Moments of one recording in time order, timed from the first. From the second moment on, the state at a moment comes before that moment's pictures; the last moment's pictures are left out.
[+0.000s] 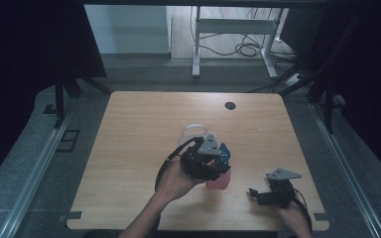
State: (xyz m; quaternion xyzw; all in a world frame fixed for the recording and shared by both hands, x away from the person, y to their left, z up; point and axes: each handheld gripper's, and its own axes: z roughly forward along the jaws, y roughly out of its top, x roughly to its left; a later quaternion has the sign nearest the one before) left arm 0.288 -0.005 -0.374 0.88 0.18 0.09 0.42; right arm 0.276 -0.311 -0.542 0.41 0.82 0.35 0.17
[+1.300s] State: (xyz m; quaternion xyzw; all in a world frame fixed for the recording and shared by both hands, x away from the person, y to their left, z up) left arm 0.330 0.016 -0.325 0.87 0.23 0.15 0.41; right arm 0.276 -0.311 -0.541 0.41 0.82 0.35 0.17
